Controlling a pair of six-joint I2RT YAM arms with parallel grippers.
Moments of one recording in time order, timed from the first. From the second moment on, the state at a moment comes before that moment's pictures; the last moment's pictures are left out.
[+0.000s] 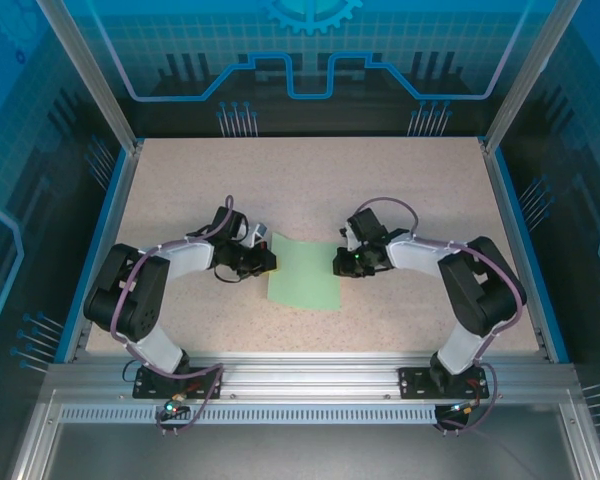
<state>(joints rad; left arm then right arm) -0.28 1.65 0.79 -0.22 0.68 -0.56 0.51 1.71 0.90 -0.32 -0.33 0.52</state>
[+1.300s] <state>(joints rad) -0.47 1.76 0.95 -0.17 0.74 -0.65 0.52 1.62 0.89 -0.30 -0.31 0.55</state>
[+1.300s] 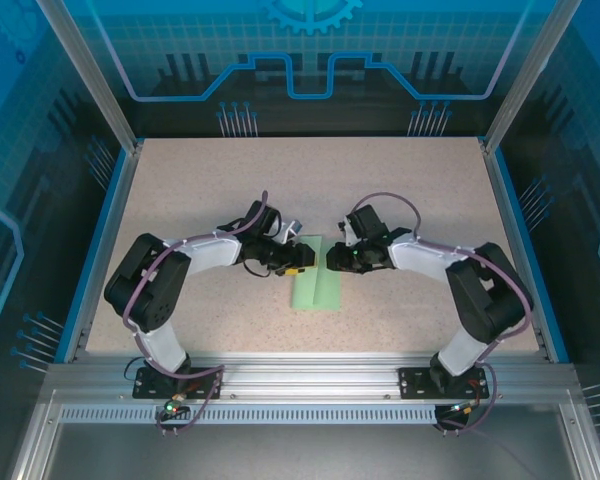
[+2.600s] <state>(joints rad) -0.47 1.69 0.96 -0.29 0.59 -0.61 0.53 1.62 0.79 -0.12 -0.45 0.69</state>
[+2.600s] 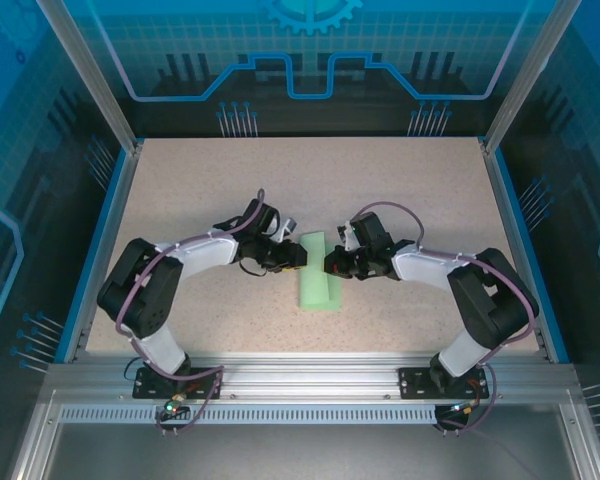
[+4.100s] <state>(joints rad) -0.61 1.92 1.21 -0.55 0.32 -0.63 0.52 1.51 0.81 -0.36 -0.19 0.61</state>
